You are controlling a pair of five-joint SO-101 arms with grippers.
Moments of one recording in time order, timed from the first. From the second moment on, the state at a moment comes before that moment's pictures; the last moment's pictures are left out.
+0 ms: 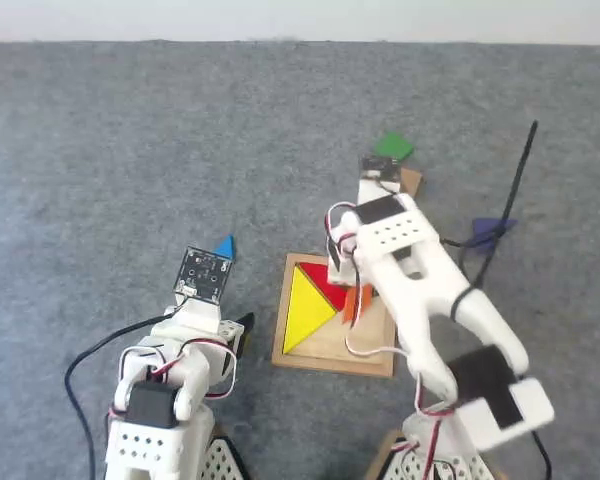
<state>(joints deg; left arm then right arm) 2.3 -102.2 96.9 71.7 -2.2 -26.4 -0.4 25.8 71.0 -28.8</state>
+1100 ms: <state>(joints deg) 2.3 -102.2 96.9 71.7 -2.2 -15.3 6.7 20.0 73.2 -34.2</state>
